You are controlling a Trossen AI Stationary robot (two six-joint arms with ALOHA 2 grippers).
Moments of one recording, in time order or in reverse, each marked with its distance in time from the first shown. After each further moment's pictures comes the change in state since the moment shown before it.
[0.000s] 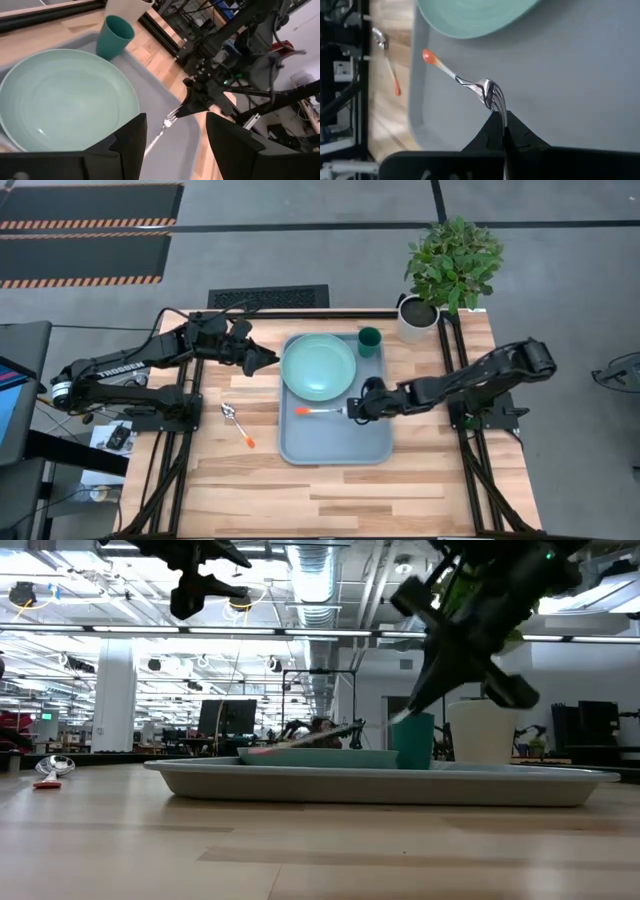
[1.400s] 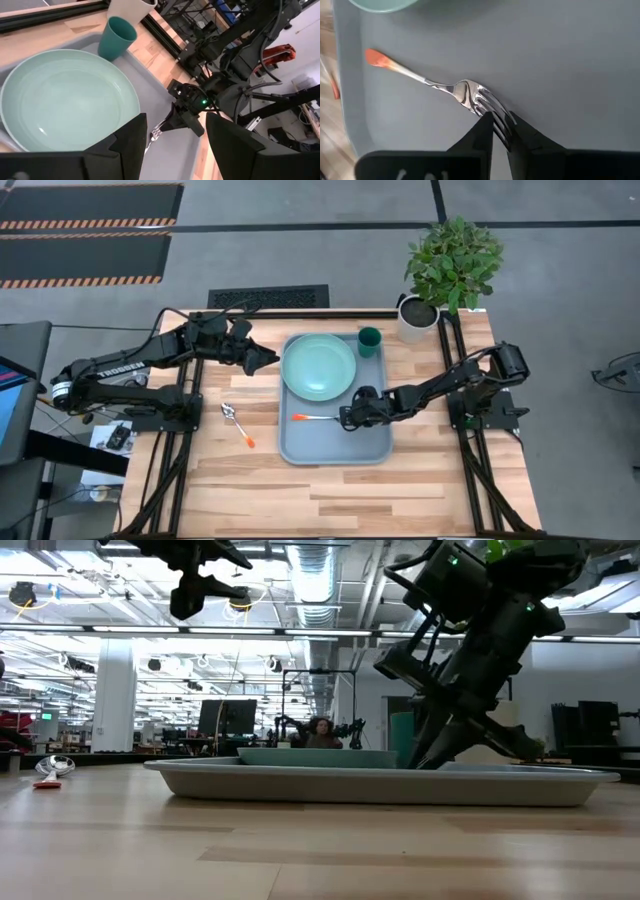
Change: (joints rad) left arm 0.000 0.000 -0.001 0.004 -0.014 -0.015; right arm -0.022 0.232 0.001 0.047 -0.036 0.025
